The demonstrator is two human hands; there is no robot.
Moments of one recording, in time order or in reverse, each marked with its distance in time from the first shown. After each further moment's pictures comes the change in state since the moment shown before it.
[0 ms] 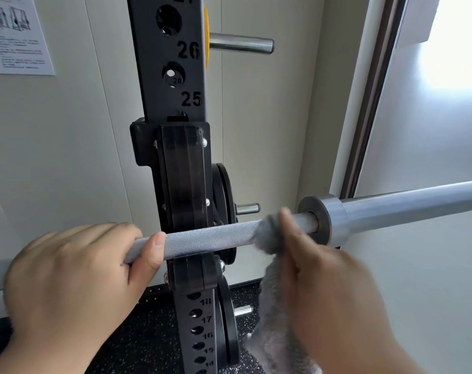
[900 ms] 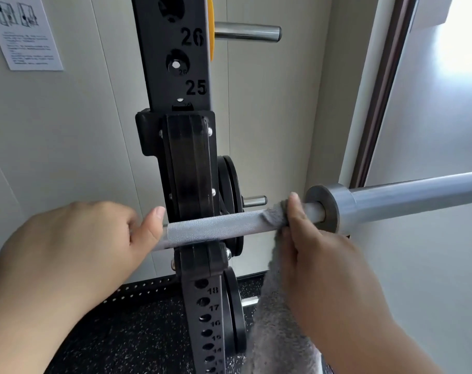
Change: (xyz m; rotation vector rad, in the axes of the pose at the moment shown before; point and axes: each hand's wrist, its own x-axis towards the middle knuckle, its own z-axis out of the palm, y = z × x) left_hand 0.026 -0.009 -0.010 0.143 -0.240 -0.093; right_hand 0.004 -0.007 -0.003 0.039 -0.121 0.034
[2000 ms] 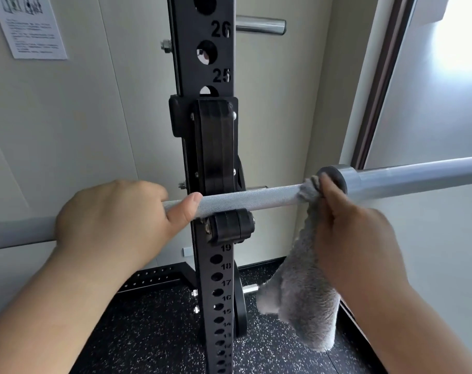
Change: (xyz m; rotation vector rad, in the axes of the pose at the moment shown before) left_hand -0.012 -0.001 -0.007 0.096 -0.027 0.058; right_hand -0.009 0.017 0.010 0.106 0.218 0.105
